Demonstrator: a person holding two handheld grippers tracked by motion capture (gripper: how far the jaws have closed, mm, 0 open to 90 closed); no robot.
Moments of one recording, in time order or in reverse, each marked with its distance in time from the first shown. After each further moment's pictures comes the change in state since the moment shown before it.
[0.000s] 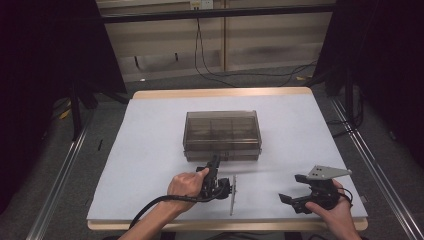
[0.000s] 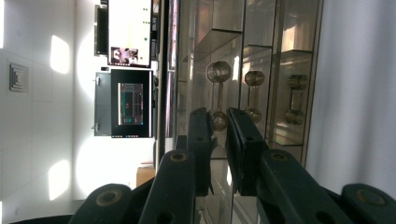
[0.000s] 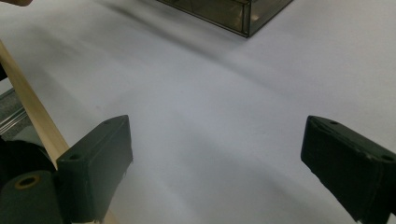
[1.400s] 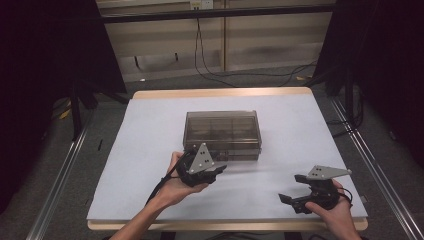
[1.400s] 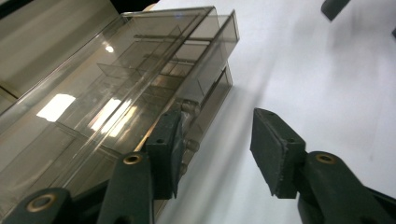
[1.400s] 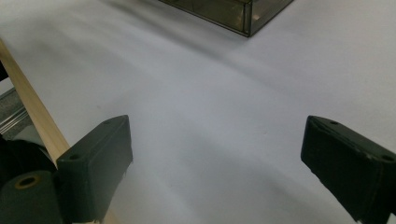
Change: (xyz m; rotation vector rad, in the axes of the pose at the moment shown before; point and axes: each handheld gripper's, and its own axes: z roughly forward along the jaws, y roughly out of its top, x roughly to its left) left arm 0.070 -0.055 0.010 -0.355 -0.682 -0.846; right arm 0.000 0.000 0.001 0.002 0.003 0.000
